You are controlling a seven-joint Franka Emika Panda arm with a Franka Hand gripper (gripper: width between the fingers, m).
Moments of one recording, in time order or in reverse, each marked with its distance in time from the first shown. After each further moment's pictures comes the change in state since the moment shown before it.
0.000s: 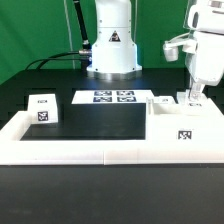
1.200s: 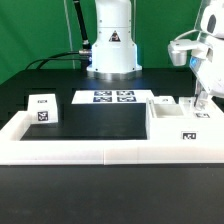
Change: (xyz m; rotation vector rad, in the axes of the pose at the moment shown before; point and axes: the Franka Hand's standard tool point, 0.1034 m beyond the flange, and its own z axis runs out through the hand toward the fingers) arm 0.004 0.048 0.002 0.044 -0.061 -0.041
